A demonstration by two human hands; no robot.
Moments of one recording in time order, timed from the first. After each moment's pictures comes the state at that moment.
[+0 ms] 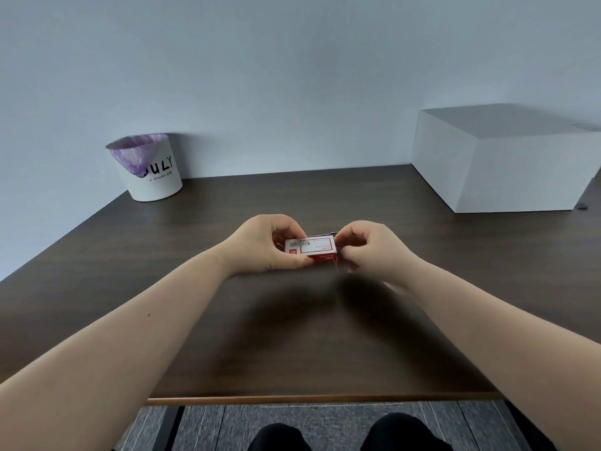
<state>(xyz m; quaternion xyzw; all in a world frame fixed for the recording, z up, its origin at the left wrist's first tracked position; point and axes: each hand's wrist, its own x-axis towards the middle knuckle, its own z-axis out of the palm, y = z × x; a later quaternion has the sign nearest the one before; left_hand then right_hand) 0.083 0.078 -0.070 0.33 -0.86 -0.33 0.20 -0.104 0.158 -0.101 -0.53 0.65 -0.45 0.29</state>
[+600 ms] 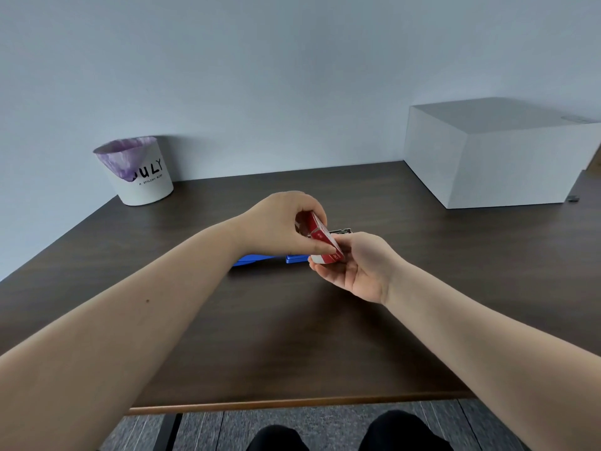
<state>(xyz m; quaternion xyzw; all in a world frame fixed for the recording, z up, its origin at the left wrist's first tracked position) 0.047 0.094 -0.032 0.29 -0.94 -0.15 0.14 -0.088 0.167 -0.091 -0.17 0.48 -0.59 0.63</state>
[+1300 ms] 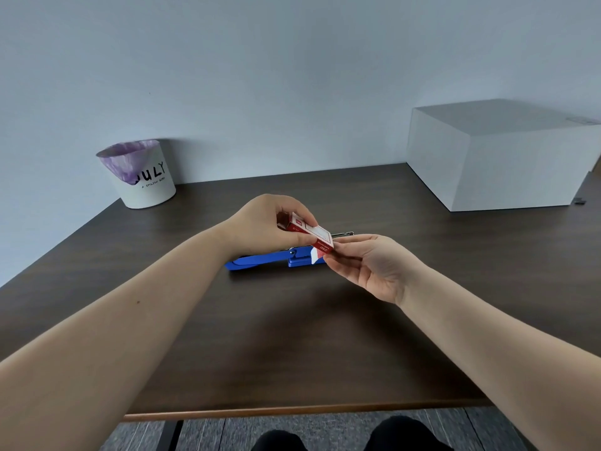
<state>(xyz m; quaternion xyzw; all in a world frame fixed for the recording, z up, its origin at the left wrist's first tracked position) 0.061 0.079 -0.036 0.31 -0.89 -0.25 0.19 -0.105 0.166 -0.097 -0.22 0.47 -0.60 0.61</state>
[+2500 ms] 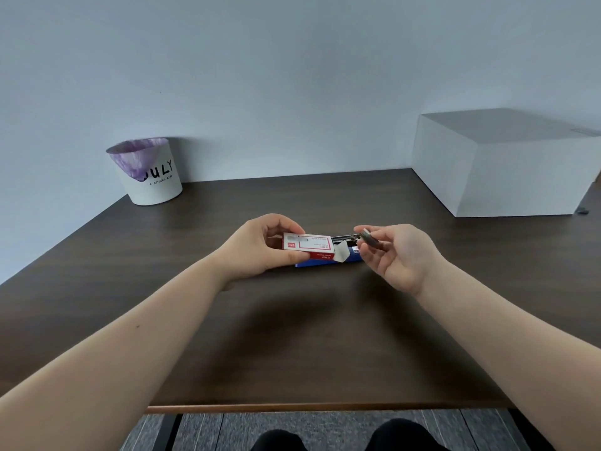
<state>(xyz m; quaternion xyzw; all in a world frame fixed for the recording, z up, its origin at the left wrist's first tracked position) 0.088 0.074 -0.077 0.33 -0.78 -0.46 0.26 -0.122 0.161 -0.089 -0.11 0.49 -0.66 0.55</state>
